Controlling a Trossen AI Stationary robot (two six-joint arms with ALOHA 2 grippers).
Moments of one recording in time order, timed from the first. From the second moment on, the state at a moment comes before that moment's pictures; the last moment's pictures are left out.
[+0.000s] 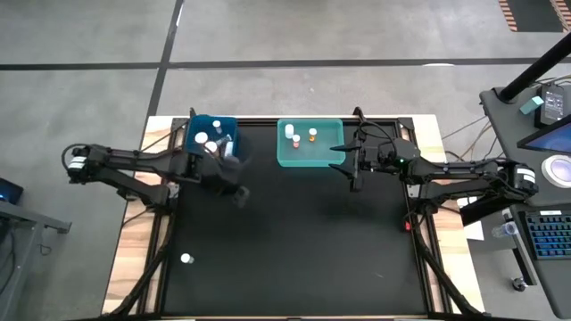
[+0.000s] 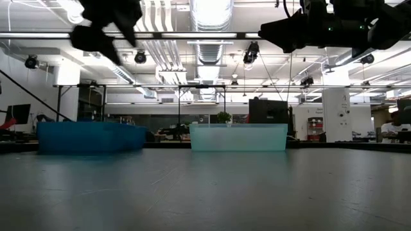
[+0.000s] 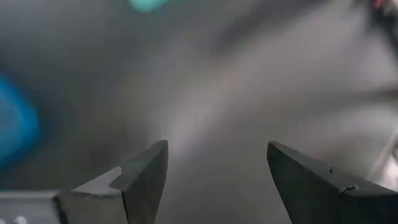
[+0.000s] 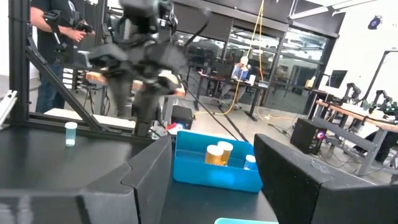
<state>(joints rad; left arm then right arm) -0.05 1.17 1.09 -0.85 -0.14 -0.93 -0.33 1.04 0.39 0.78 -0.27 -0.21</state>
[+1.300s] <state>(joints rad) -0.94 1.37 1.06 -1.19 0.06 -2.09 -0.33 1.04 0.39 0.79 -0.27 -0.18</state>
